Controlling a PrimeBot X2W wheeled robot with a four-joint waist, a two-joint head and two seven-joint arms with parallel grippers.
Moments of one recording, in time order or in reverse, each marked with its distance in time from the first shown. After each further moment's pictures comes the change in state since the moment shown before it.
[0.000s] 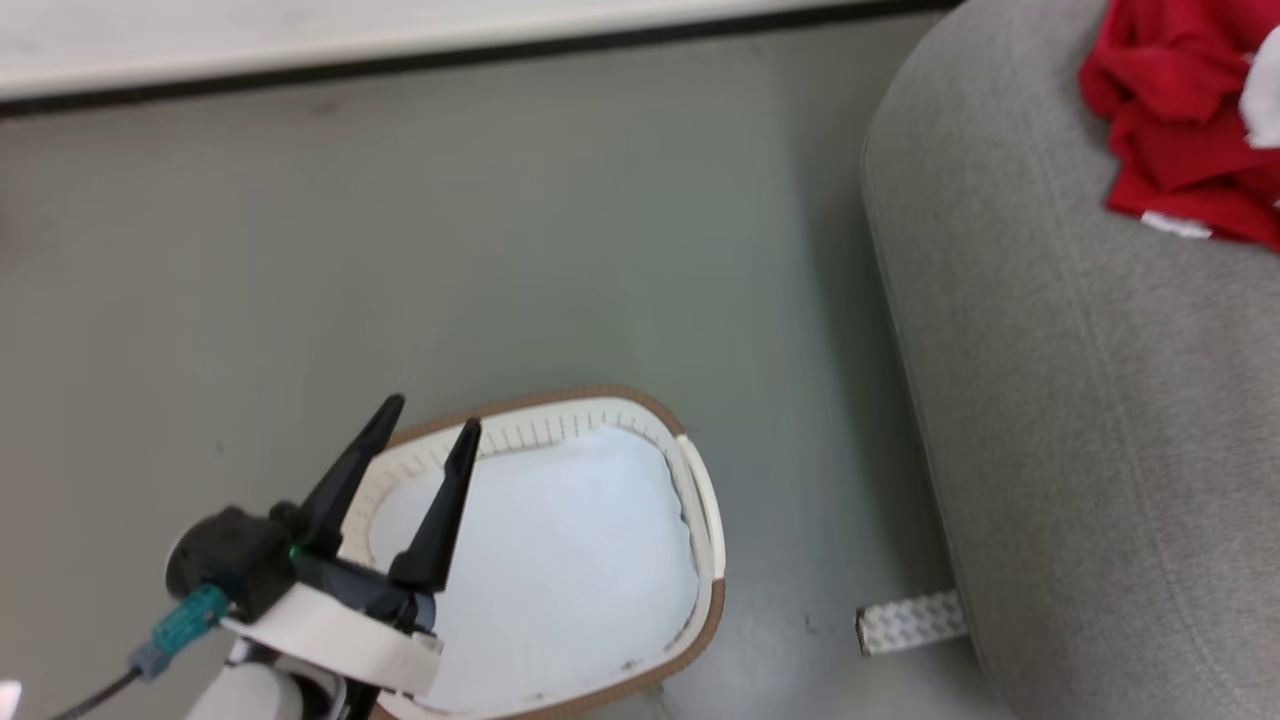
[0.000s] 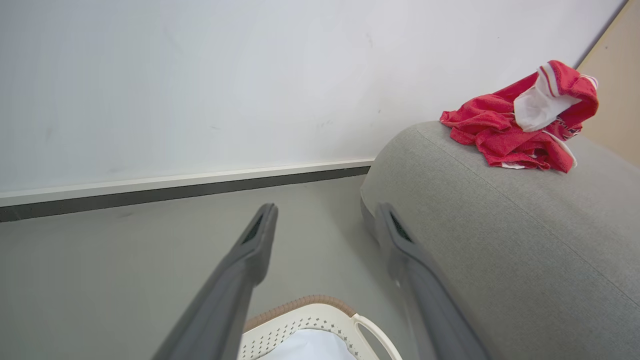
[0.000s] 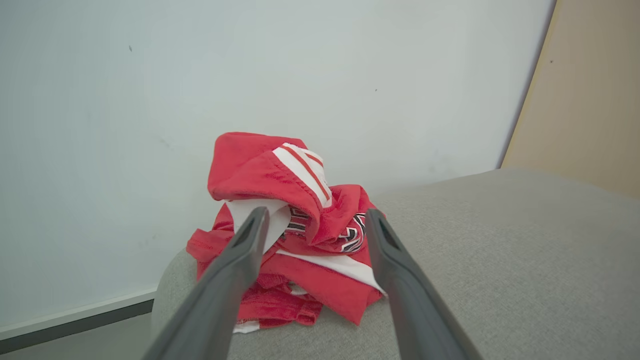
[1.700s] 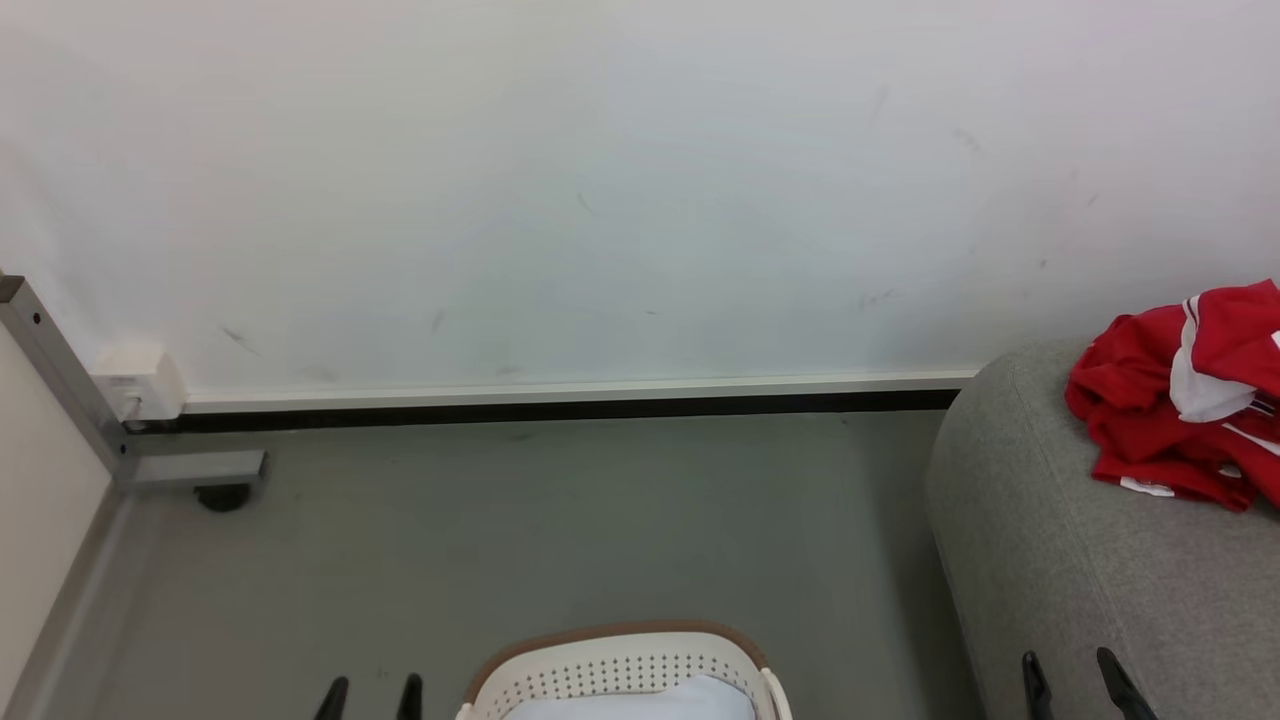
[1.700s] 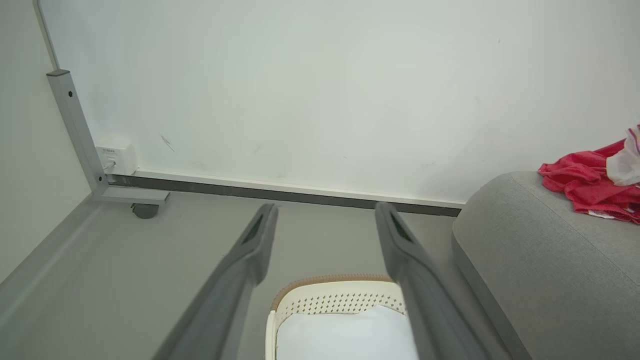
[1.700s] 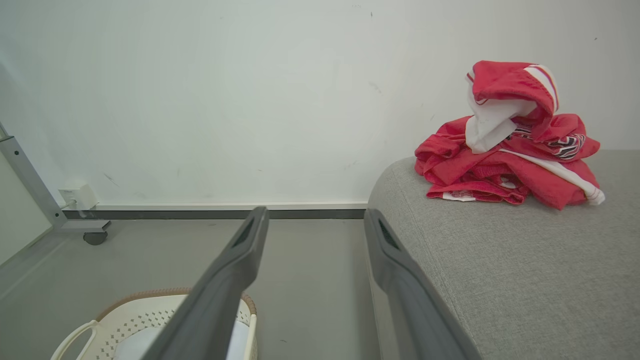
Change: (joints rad) left arm 0.415 -0.289 0.319 0.140 0.211 -0.009 0.000; right arm 0.686 0.001 0.536 -0.094 0.124 0.000 -0.002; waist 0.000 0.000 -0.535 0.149
